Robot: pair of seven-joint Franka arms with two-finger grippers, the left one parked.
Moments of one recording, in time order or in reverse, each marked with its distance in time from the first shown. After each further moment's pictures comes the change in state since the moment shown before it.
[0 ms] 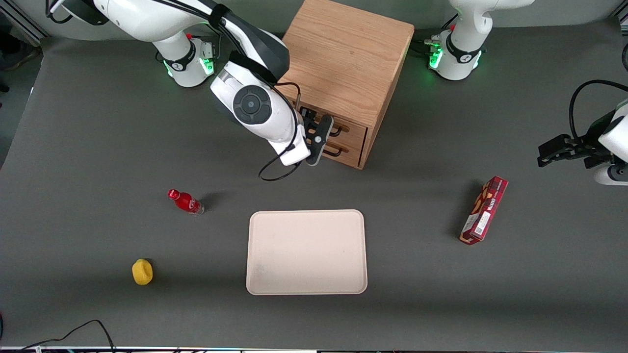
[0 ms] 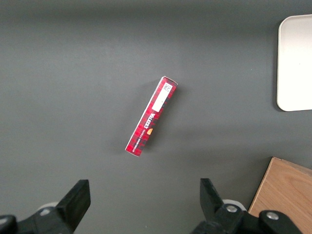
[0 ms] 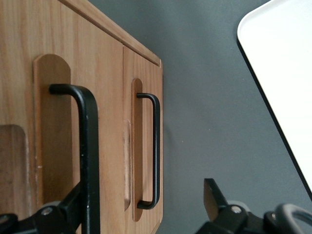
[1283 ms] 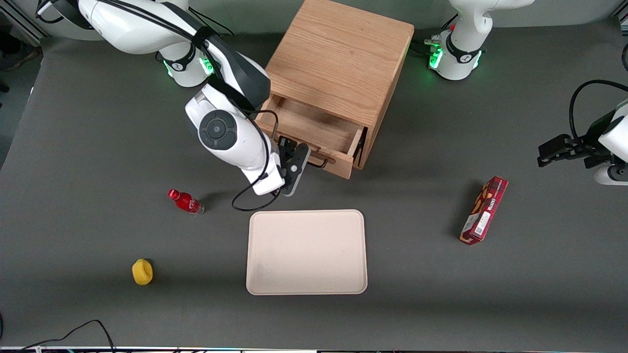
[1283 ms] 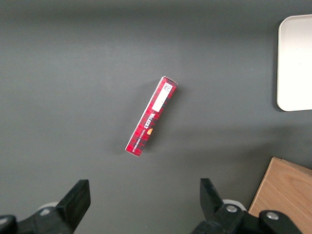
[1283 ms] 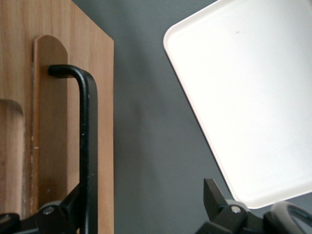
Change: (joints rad) arm -0.009 0.022 -0.133 0.082 -0.035 0.038 -0.126
